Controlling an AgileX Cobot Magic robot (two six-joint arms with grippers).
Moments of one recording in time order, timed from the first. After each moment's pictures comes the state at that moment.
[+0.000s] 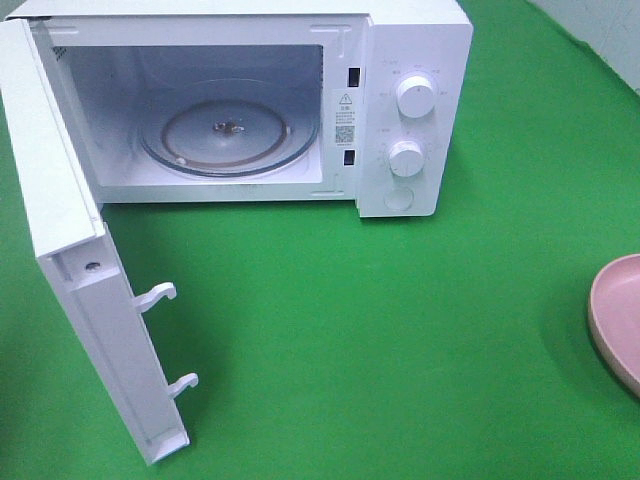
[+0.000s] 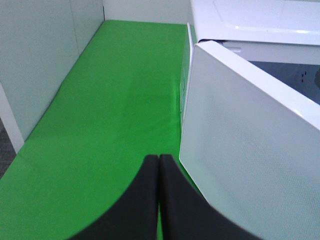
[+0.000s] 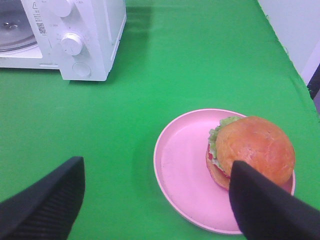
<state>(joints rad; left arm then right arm) 0.03 0.45 -0.41 -0.02 0.31 -0.01 0.07 0.00 -0.49 -0.07 0.98 0.06</state>
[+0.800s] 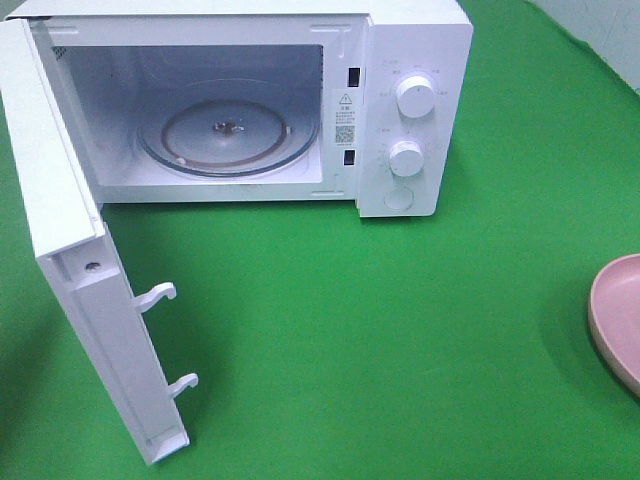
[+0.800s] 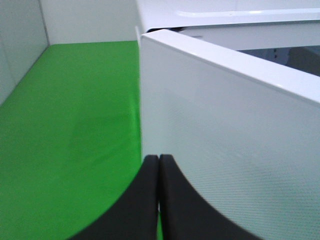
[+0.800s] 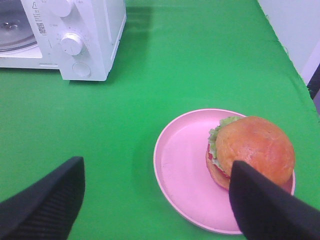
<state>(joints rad) 0.03 1.05 -0.22 0.33 -0.59 -0.21 0.07 0.00 -0.49 -0.07 0.98 0.06</state>
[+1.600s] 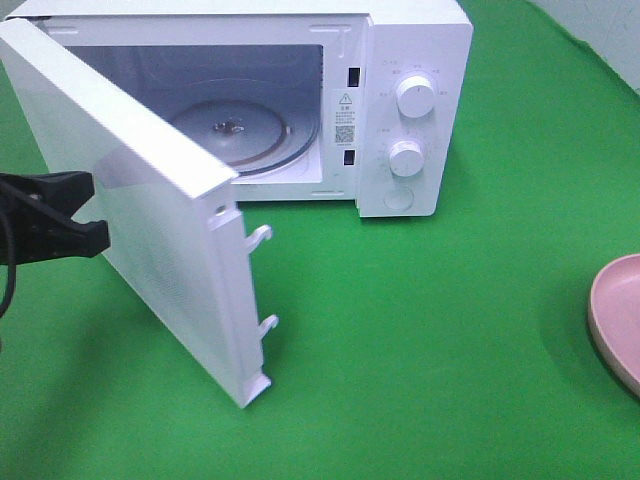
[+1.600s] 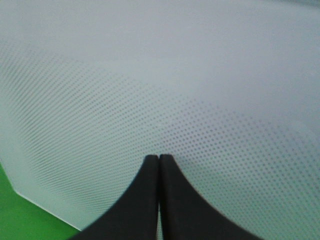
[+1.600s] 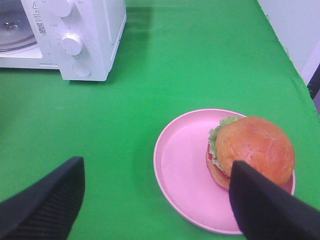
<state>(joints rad) -0.39 1.48 -0.33 0.00 -0.77 -0.04 0.07 0.00 -0.49 -0.07 0.98 0.06</state>
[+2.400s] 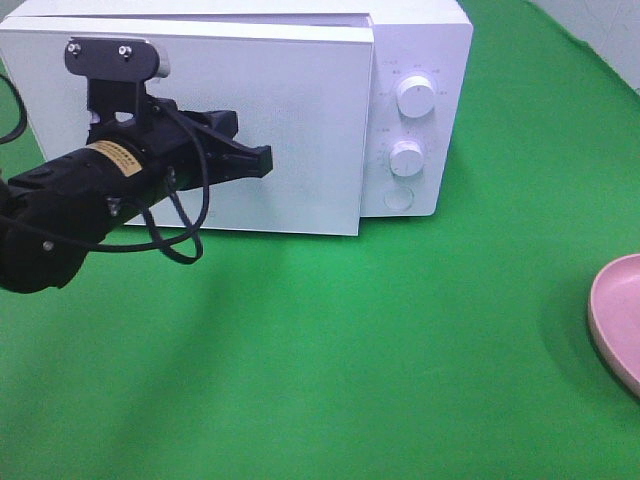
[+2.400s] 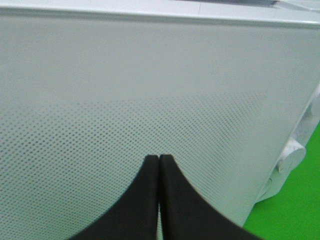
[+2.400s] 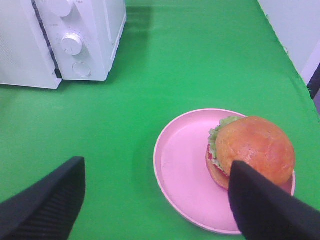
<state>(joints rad) -0.65 1.82 -0.76 -0.26 -0.79 0.04 0.07 0.00 -0.49 -0.07 0.98 0.06</state>
